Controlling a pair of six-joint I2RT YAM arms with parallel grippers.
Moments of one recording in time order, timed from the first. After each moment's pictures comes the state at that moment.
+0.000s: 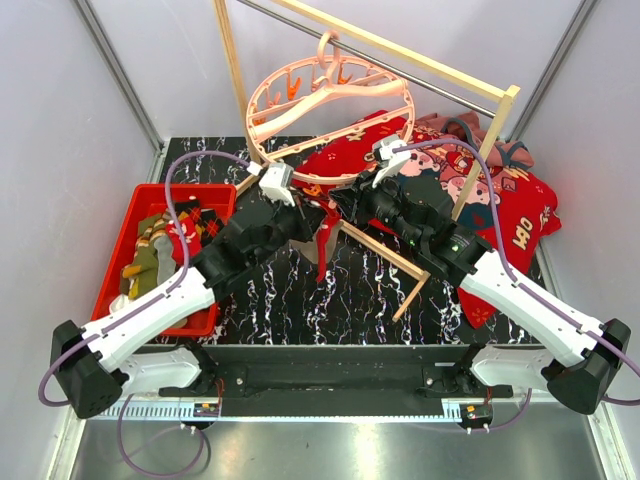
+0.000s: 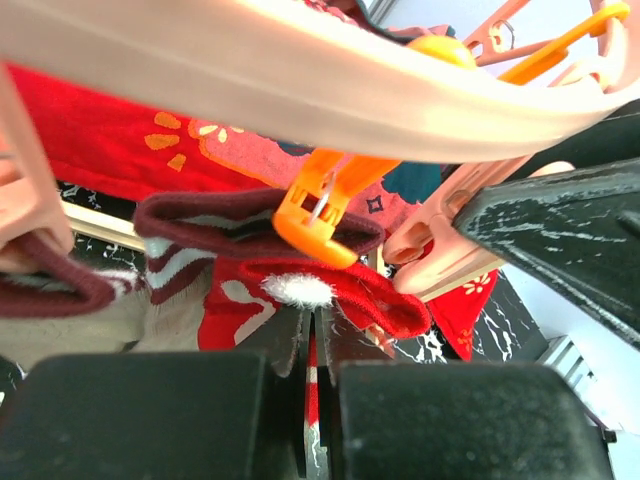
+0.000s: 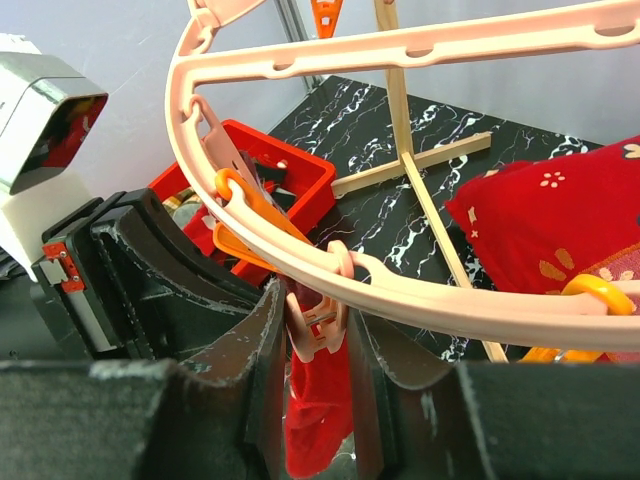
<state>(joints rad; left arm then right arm) -0.81 1.12 0.96 0.00 -0.13 -0.53 0.80 1.19 1.19 -0.05 0.06 0.27</state>
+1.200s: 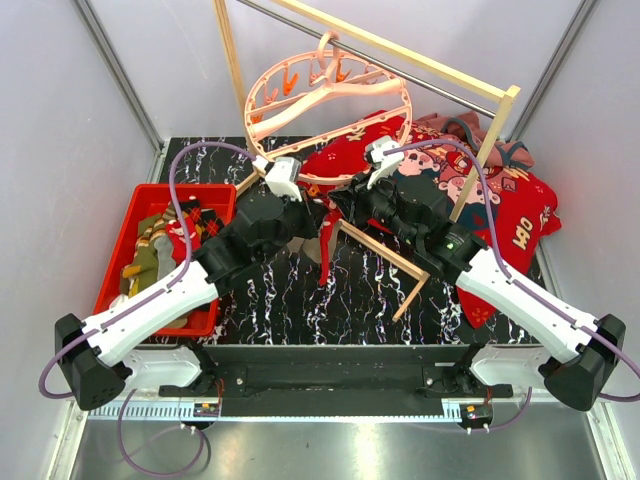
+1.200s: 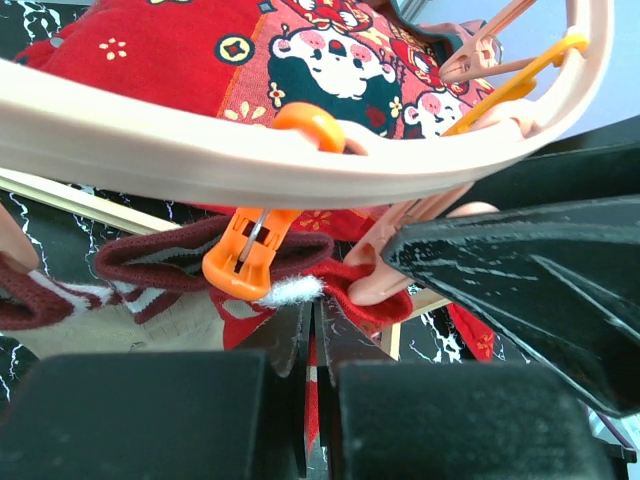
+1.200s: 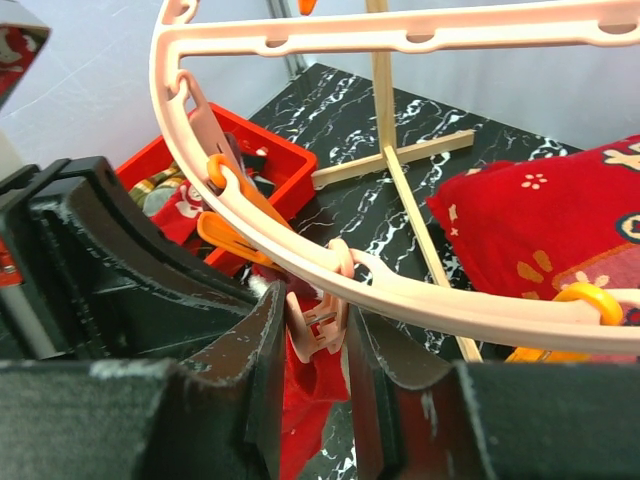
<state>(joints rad) -0.87 1.17 1.09 -0.14 -0.25 -0.51 0.80 1.21 1.19 -0.05 0.05 0.20</state>
